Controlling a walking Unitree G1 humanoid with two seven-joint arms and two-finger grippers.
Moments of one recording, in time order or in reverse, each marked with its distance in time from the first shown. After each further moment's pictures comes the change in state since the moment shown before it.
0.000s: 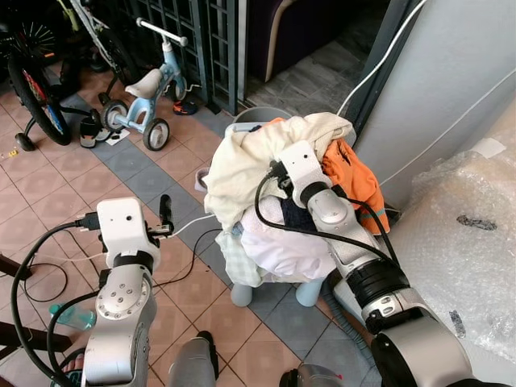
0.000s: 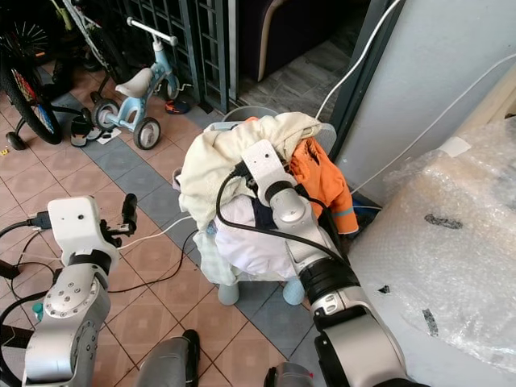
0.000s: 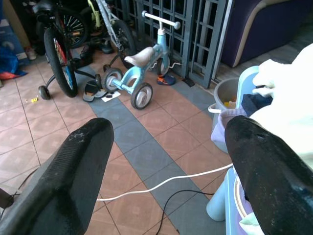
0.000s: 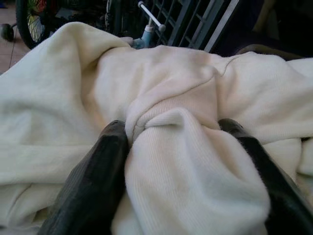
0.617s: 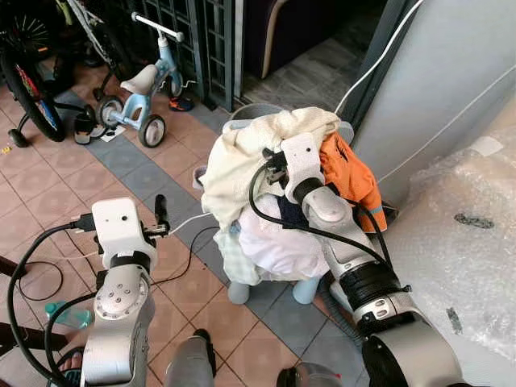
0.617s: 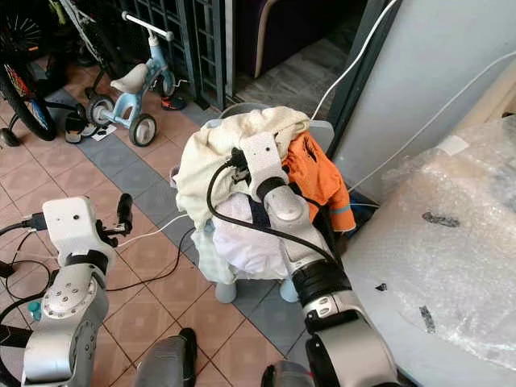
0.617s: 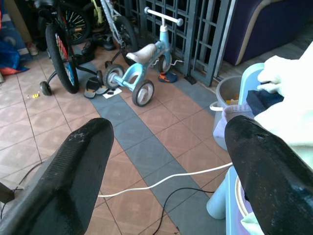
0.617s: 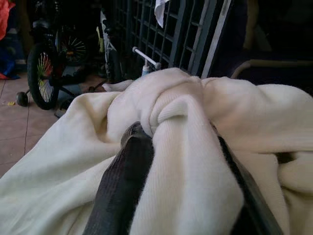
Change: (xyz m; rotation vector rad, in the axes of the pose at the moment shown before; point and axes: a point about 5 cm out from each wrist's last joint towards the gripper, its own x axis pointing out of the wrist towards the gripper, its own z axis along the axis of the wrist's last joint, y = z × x) left arm 0.000 0.000 -0.002 -0.009 0.007 0.017; right arm -0.002 -0.008 0.025 0.205 -0.172 -0.048
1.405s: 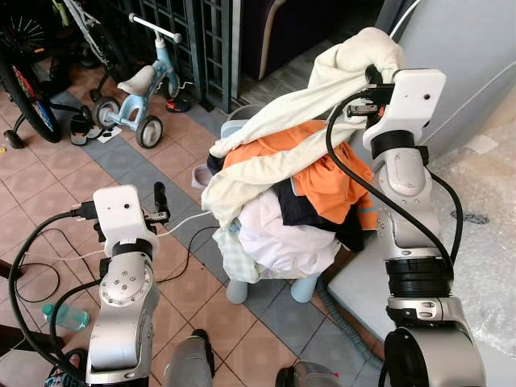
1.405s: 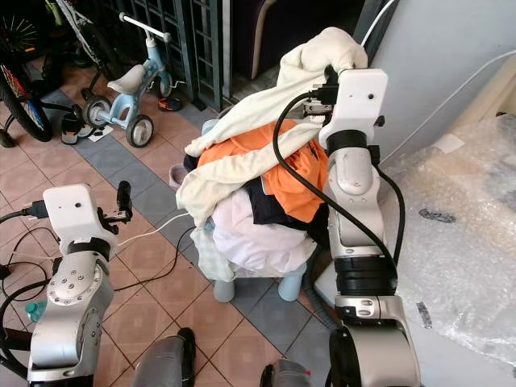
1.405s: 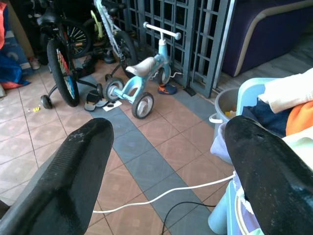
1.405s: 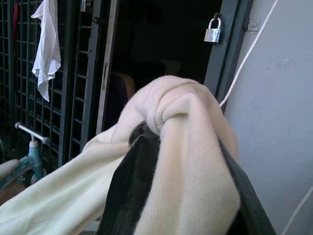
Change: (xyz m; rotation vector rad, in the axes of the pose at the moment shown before) left arm 0.010 -0.010 0.009 0.020 -0.047 0.014; right arm -0.039 -0.087 0.069 -0.093 -0.273 -0.426
